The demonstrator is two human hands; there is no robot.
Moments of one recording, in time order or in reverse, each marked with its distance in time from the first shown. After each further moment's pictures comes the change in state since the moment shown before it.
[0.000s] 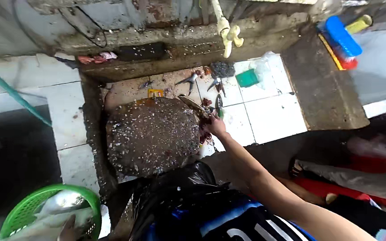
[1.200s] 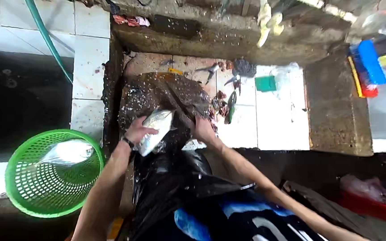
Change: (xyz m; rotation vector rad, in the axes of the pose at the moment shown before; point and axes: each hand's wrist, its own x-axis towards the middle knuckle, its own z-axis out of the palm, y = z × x) left_hand -0.149 0.074 0.145 0.454 -1.335 0.461; right_hand -0.157 -0.133 0.015 -0.063 -0.098 -0.353
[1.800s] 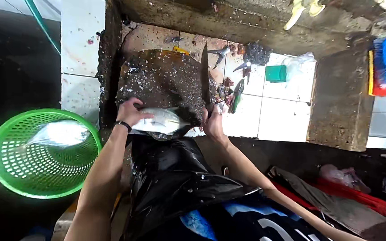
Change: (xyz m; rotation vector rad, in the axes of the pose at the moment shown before) left_hand 0.014 -0.017 -0.026 0.309 0.128 -0.018; right_hand -0.018 0.017 0.008 0.063 0.184 0.102
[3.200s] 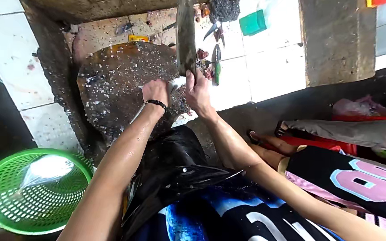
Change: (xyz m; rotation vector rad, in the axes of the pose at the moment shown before) left_hand -0.002 0.205 0.116 0.920 -0.090 0.262; right_hand 0.026 -0.014 -0.035 0.356 0.481 -0.103
